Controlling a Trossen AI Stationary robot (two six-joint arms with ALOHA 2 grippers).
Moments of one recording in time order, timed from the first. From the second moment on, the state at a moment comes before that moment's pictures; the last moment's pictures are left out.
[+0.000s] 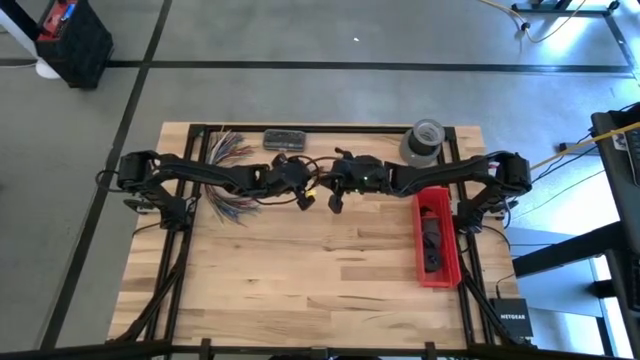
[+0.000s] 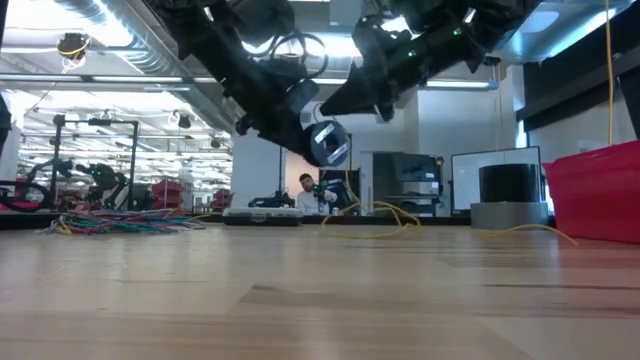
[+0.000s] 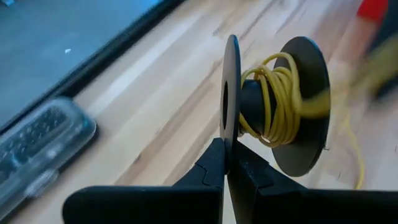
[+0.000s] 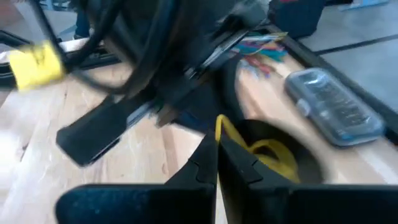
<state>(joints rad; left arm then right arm) 0.13 1.58 0.95 -0.05 -0.42 -0.26 -0.14 1.60 0.91 0.29 0.05 0.11</state>
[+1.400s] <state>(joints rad) -0.01 1.40 0.95 -0.21 -0.45 -0.16 -0.04 1.52 1.00 -0.20 0.28 -0.14</state>
